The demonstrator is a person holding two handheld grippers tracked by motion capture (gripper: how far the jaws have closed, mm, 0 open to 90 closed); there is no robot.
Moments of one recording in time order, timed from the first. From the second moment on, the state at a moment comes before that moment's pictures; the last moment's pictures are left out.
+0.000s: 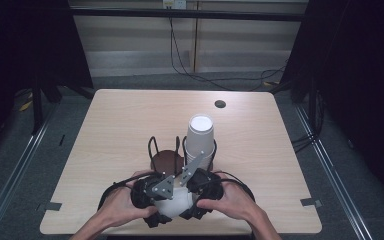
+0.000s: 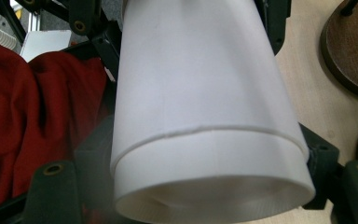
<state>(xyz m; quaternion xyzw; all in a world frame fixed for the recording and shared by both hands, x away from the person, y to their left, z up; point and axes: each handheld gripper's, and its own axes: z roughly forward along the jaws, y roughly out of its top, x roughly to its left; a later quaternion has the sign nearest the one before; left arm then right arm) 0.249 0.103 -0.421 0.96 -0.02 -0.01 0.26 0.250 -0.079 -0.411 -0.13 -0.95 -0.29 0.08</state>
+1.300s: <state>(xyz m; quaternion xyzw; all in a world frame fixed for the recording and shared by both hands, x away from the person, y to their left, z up) 0.255 0.140 -0.391 0.89 0.03 -0.01 0.45 0.253 -0.096 -0.408 -0.15 -0.93 -0.32 0.08</state>
